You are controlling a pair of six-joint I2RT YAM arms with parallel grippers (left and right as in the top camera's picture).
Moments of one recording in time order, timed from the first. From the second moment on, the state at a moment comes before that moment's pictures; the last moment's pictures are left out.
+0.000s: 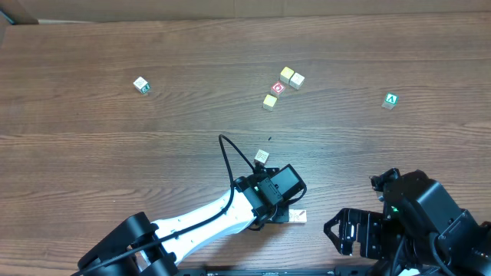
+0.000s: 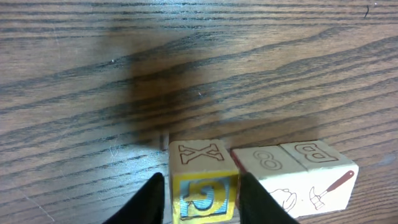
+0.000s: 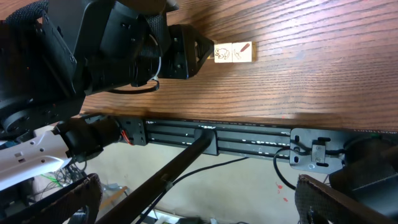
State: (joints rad) left arm -0.98 1.61 0.88 -0.61 0.02 -0.97; right arm 0.70 0.88 1.38 -1.64 -0.23 0.85
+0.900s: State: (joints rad) left arm -0.94 1.60 0.88 -0.62 0.02 -0.96; right arm 0.70 0.88 1.38 -1.64 -0.23 0.85
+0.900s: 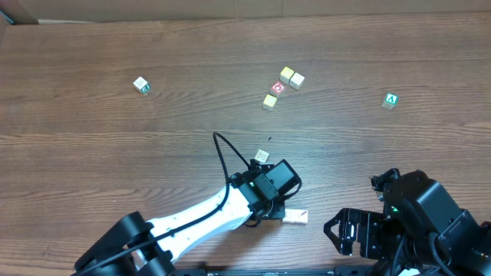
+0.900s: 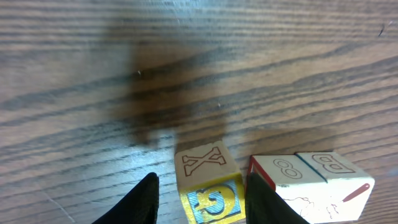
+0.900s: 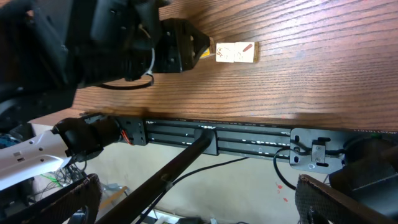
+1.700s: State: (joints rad) left arm -0.87 1.52 0.88 -0.79 -0.01 -0.93; right arm 0.70 0.88 1.38 -1.64 -0.23 0.85
